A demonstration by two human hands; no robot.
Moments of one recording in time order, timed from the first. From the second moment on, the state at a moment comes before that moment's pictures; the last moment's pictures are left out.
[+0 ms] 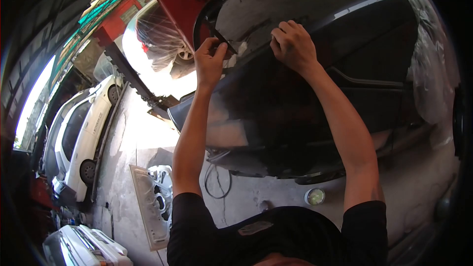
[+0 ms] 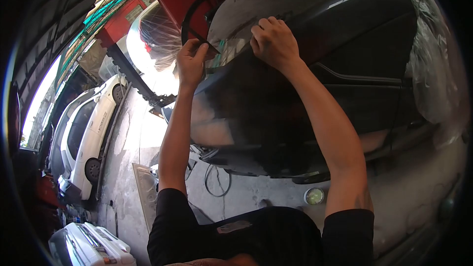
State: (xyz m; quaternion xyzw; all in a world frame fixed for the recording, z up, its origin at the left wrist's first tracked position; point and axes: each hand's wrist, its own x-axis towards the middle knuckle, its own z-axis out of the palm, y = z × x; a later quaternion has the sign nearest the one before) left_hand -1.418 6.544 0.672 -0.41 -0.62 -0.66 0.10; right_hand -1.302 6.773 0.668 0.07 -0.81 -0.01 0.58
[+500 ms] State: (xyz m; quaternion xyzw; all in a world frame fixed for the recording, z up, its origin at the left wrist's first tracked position) left_hand -1.196 6.350 0.307 -0.02 -0.71 -0.70 -0.07; right_hand -1.310 6.778 0.663 0.07 -0.80 -0.01 0.60
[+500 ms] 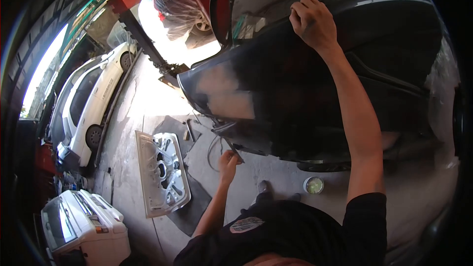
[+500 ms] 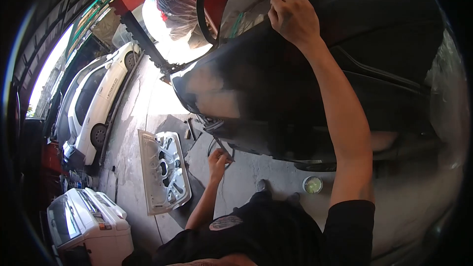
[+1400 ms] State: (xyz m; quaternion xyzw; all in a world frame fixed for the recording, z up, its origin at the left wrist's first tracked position) left_hand -1.185 5.886 0.028 0.31 -0.75 -0.57 -0.11; right_hand -1.326 6.727 0.658 -0.03 -0.86 -0.05 0.51
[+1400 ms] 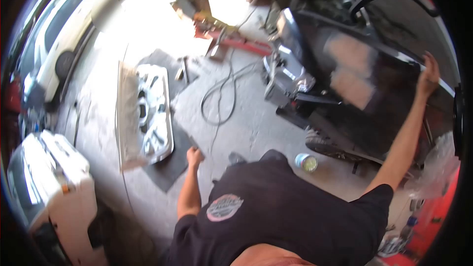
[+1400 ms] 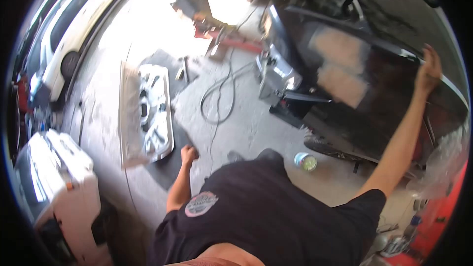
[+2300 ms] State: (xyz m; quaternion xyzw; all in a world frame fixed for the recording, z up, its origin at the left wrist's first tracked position) left_hand -1.268 5.761 0.090 0.60 -0.54 -0.58 -0.12; right_hand -1.679 6.037 0.089 0.09 -0.74 0.51 -0.43
